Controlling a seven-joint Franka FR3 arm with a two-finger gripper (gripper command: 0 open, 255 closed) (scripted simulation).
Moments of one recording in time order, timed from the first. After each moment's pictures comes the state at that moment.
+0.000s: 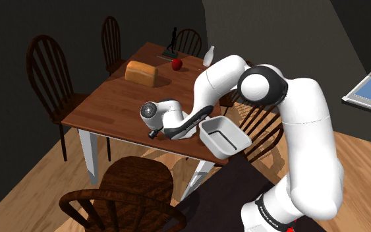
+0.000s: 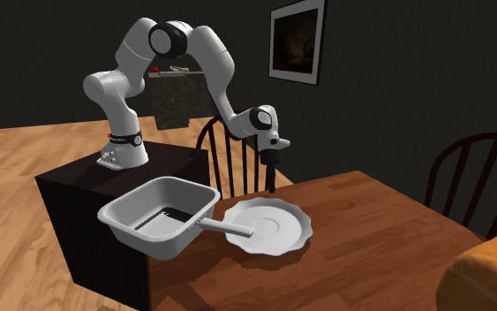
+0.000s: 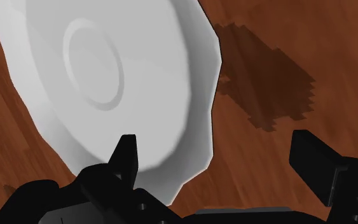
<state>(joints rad) 0.05 0.79 0.16 -1.82 -1.22 2.38 0.87</state>
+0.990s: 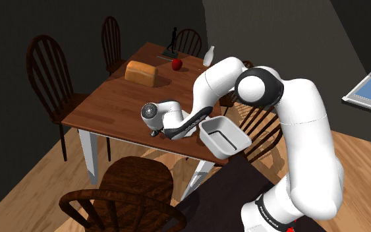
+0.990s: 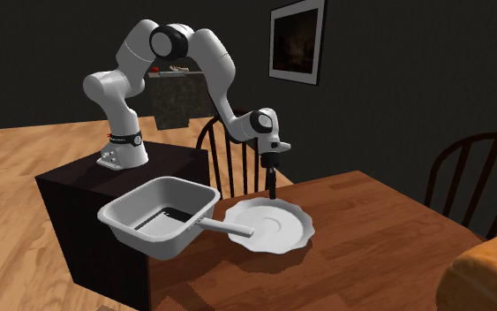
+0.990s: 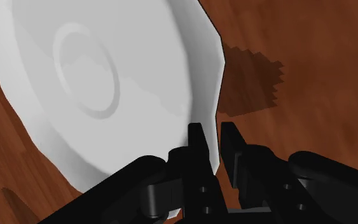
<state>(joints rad) 0.04 0.82 0.15 -1.79 -1.23 2.39 0.87</state>
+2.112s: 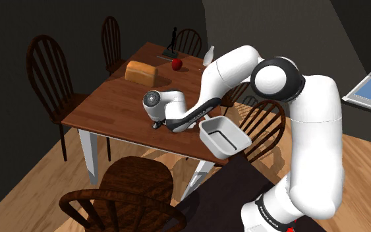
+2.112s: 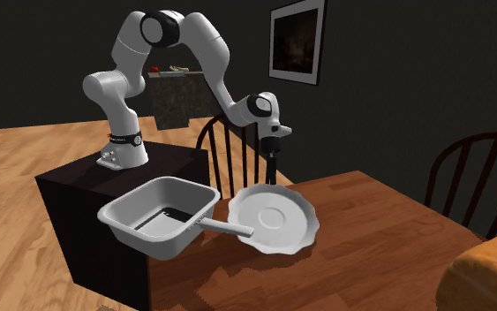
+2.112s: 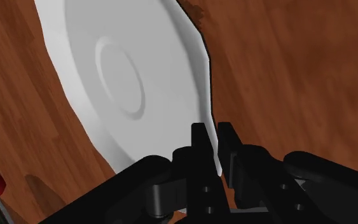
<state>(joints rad) 0.01 0.68 0.19 -1.87 -1.16 2.35 0.79</state>
